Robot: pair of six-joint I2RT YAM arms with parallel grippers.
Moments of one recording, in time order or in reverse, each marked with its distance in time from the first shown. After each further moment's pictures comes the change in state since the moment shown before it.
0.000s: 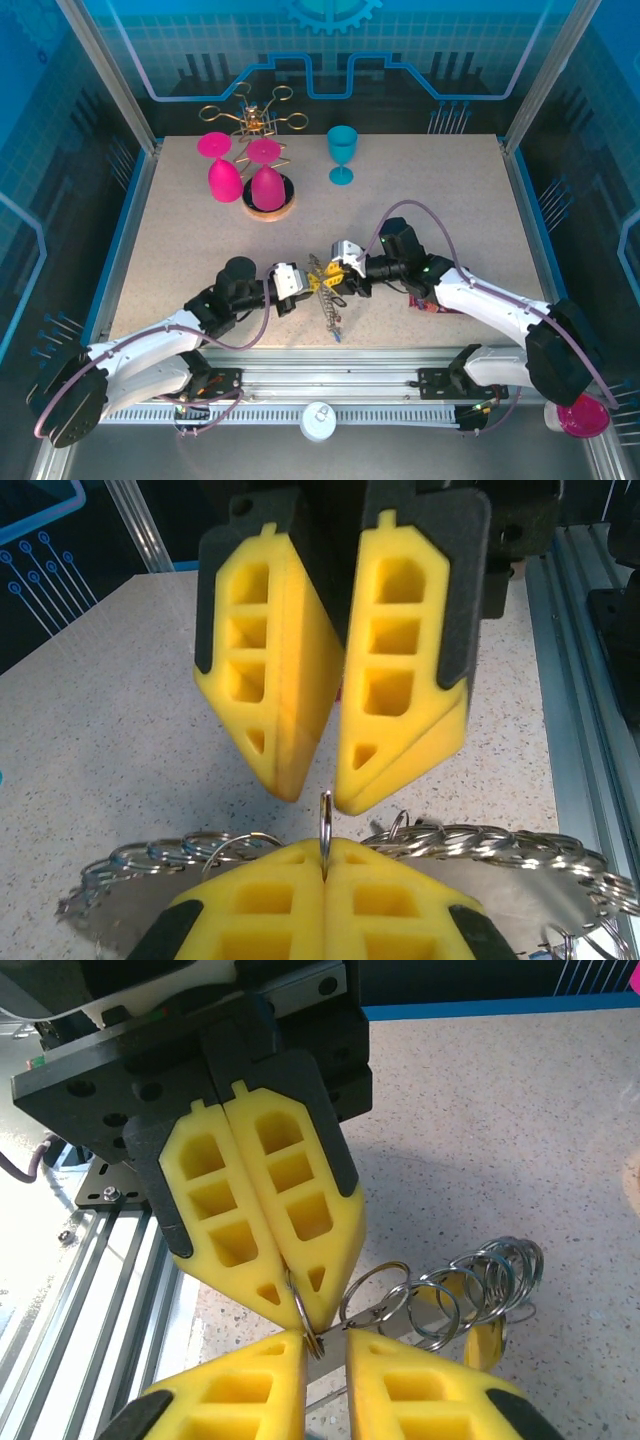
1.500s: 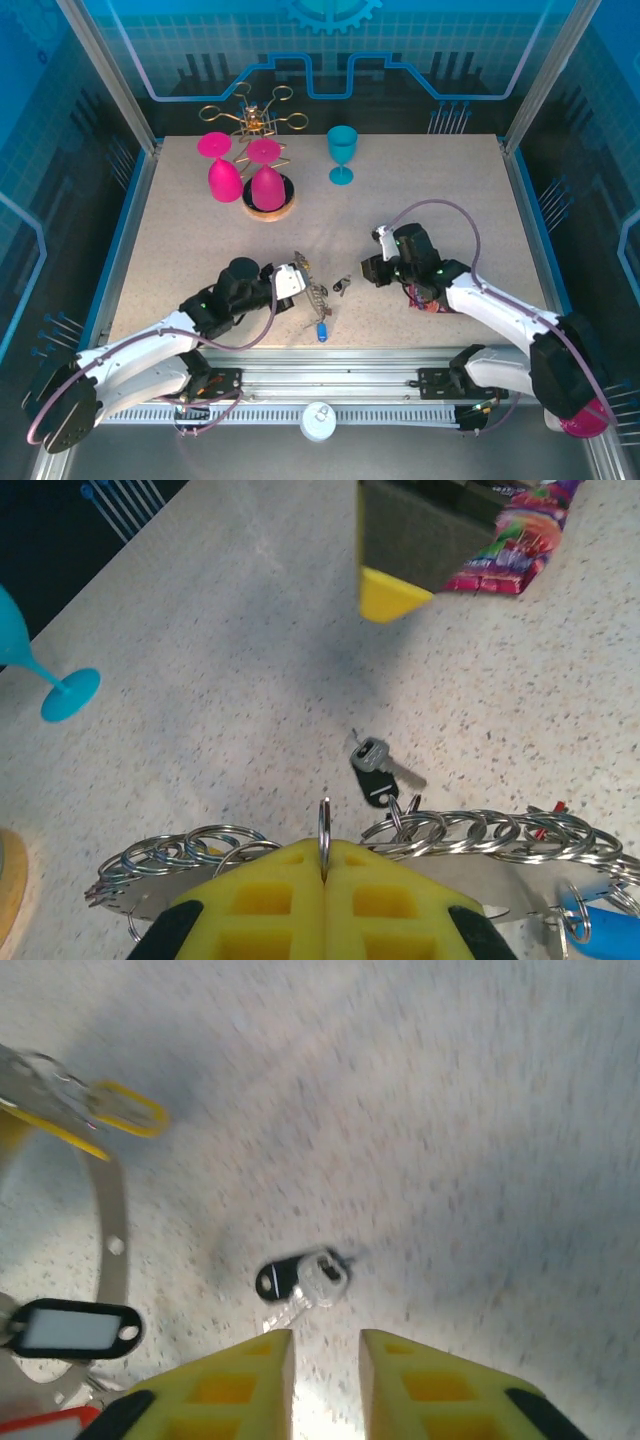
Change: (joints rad) left arm -0.024 -0.096 0.043 -0.317 -0.271 0.114; right arm -0.094 0.029 -0.034 -0.282 0.528 0.740
